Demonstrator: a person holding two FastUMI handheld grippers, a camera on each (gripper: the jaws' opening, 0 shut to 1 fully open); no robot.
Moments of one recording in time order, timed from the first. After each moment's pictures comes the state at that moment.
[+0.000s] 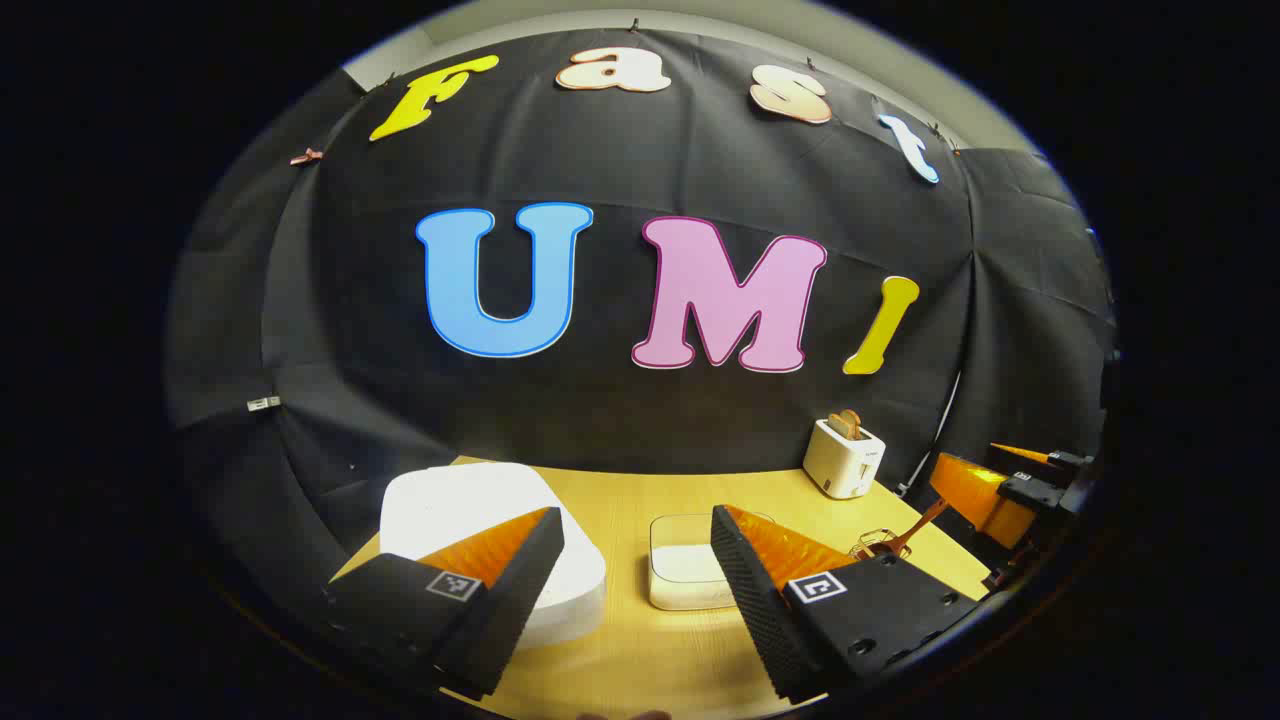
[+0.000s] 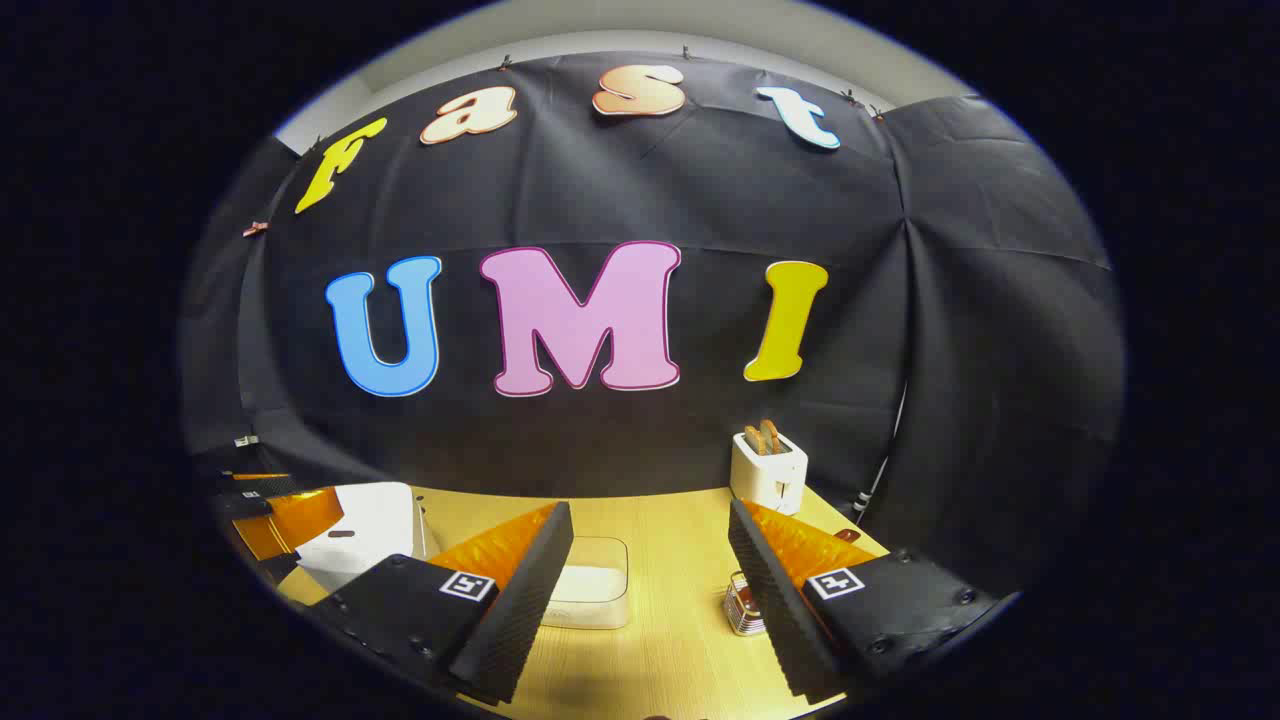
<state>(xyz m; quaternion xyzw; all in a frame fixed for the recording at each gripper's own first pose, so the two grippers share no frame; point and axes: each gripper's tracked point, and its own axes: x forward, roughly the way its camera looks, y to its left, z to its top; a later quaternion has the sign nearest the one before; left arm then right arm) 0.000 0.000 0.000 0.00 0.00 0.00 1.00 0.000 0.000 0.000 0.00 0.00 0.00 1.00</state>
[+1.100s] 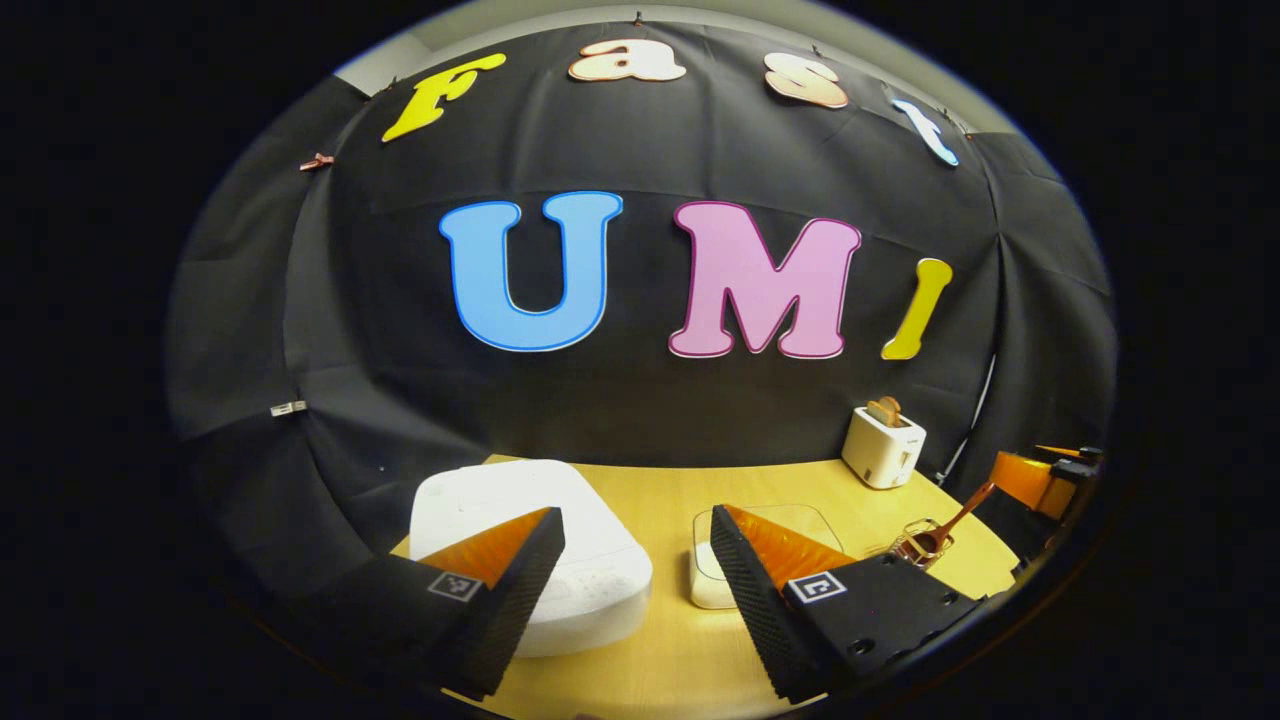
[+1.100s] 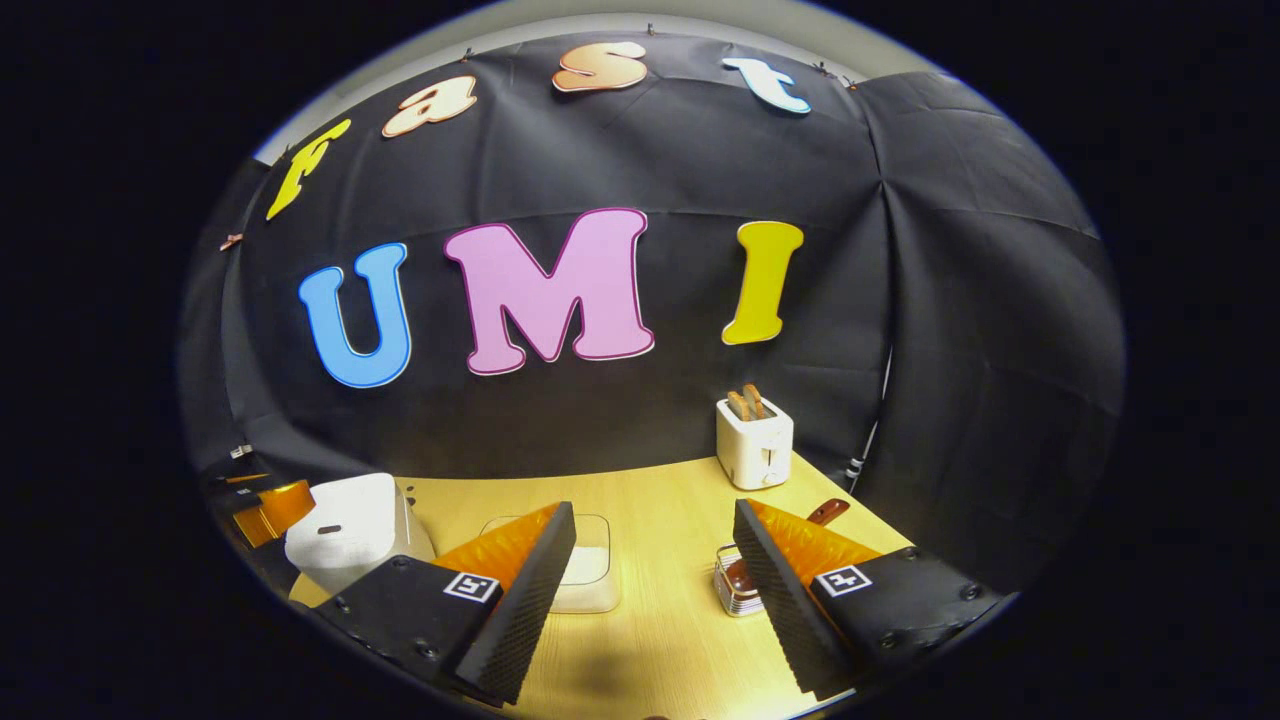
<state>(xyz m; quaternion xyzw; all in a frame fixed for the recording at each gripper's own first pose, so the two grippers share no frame) 0.018 0.041 -0.012 0.01 0.01 0.05 1.00 0.012 -0.019 -0.028 0.03 0.05 -0.01 1.00</state>
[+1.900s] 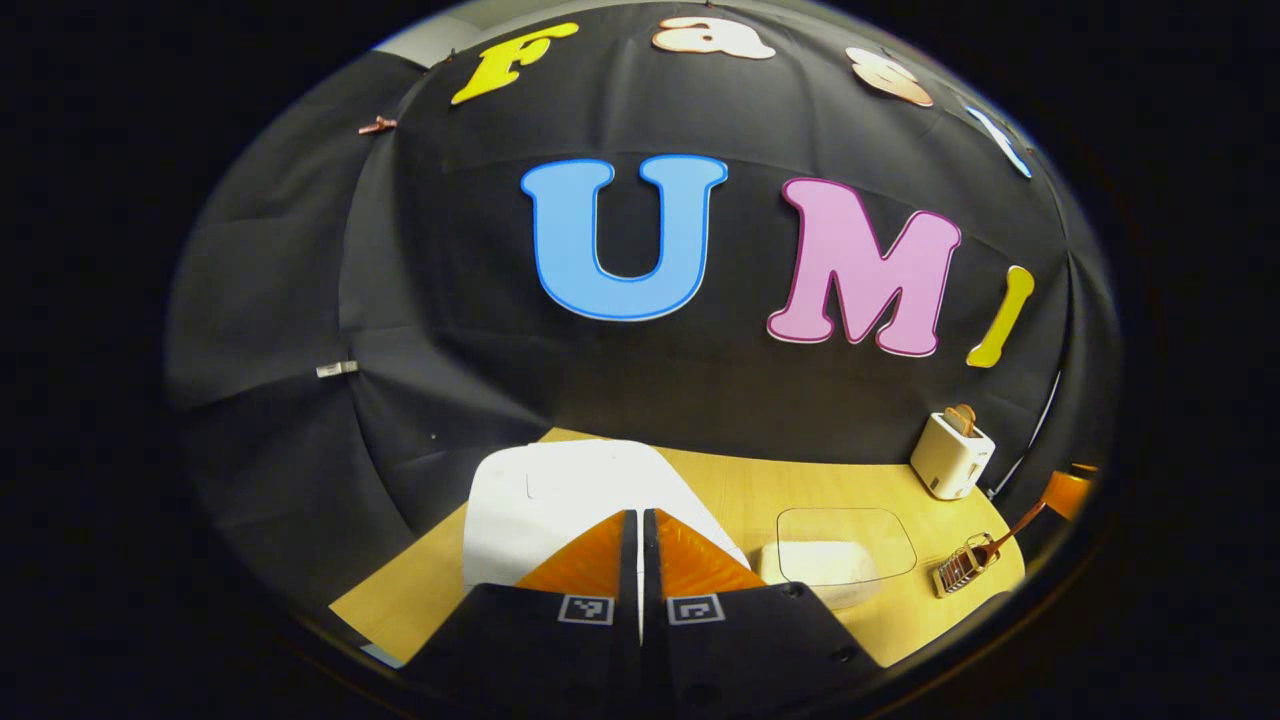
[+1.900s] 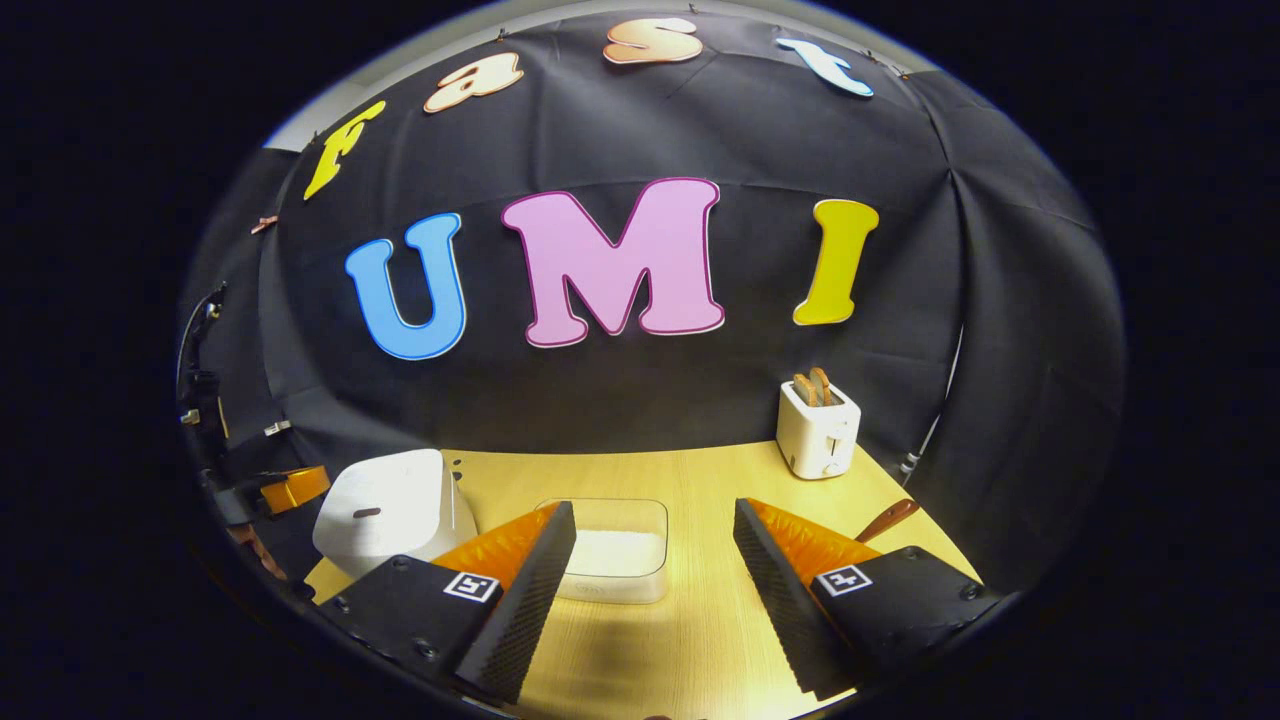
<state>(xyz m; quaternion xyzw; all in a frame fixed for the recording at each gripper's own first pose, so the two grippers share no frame) 0.054 0.128 -0.046 -0.04 0.05 0.14 0.99 0.028 0.028 -0.039 0.01 0.09 0.07 0.99</state>
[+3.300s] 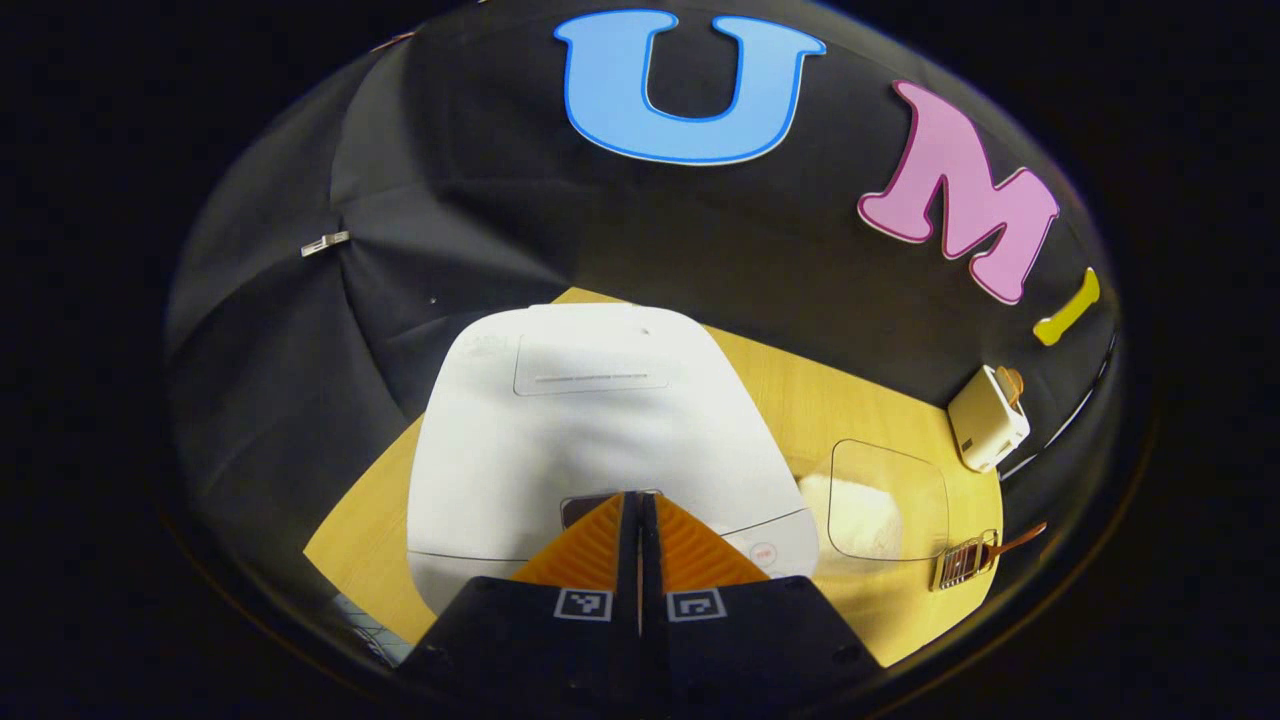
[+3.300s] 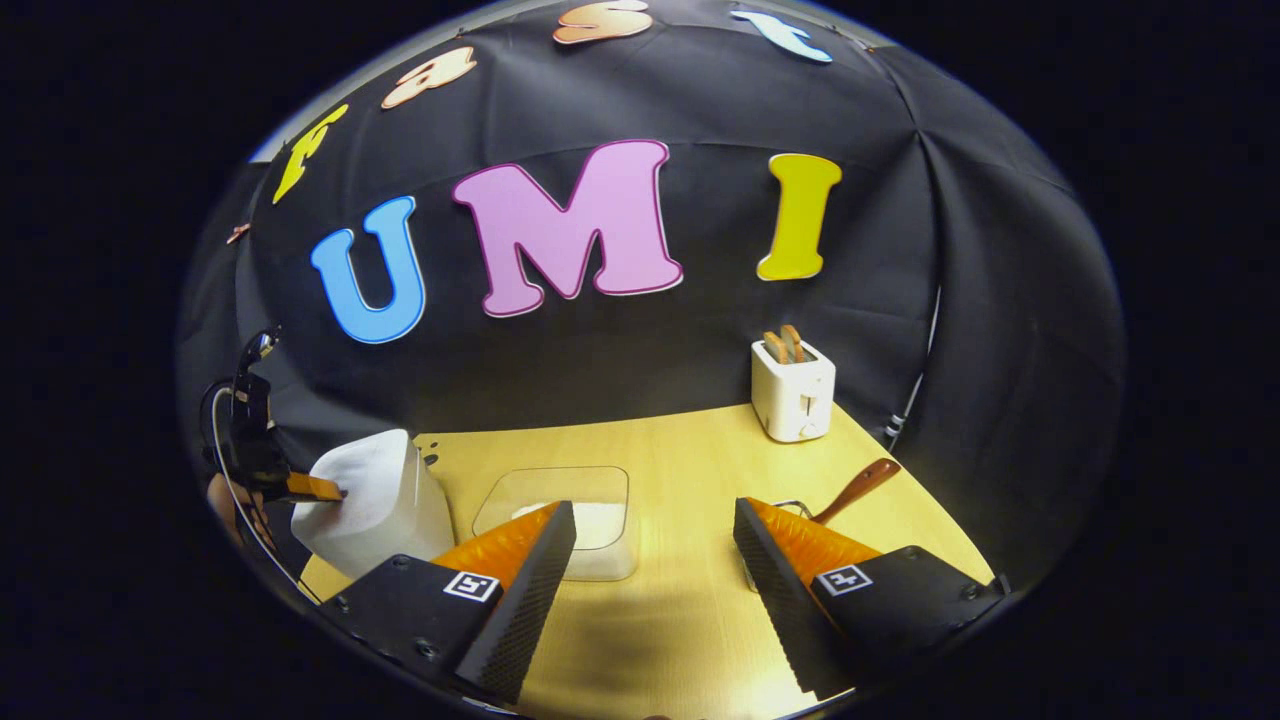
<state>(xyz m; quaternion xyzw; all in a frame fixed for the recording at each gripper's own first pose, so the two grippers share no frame) 0.100 0.150 -0.121 -0.11 0.26 0.16 0.95 0.036 -0.027 -0.082 0.03 0.13 0.04 0.99</state>
